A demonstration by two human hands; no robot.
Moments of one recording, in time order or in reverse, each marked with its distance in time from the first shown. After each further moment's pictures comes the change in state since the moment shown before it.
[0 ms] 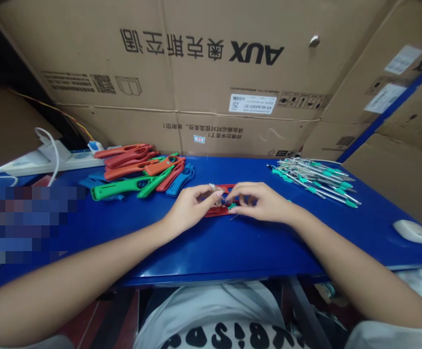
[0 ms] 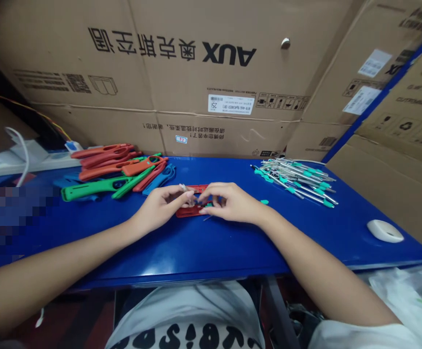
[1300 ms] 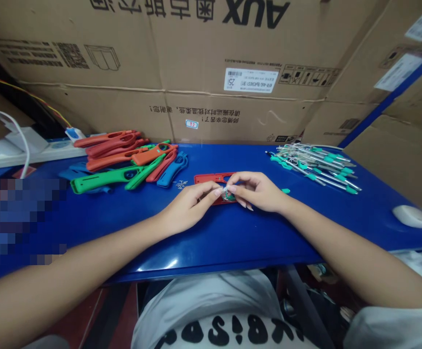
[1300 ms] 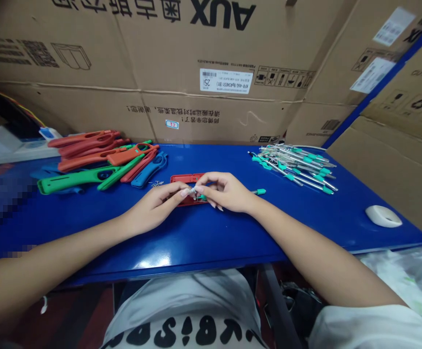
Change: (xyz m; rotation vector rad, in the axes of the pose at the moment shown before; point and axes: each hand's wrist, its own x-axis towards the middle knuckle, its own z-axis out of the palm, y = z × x) left_hand -0.005 -0.001 0.004 0.130 -0.219 0.066; right_hand -0.003 0.008 0.014 0.547 0.061 0.326
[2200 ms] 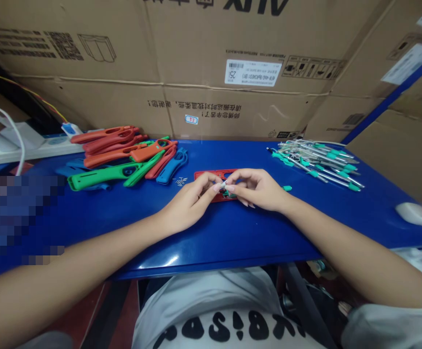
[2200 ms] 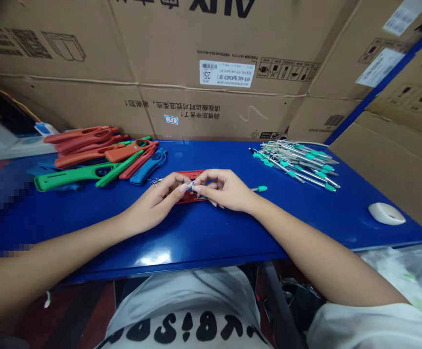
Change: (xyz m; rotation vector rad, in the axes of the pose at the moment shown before) left_hand -0.002 -0.004 0.004 -0.026 0.073 -0.007; right_hand -0.001 -0.005 0.006 0.025 0.055 -0.013
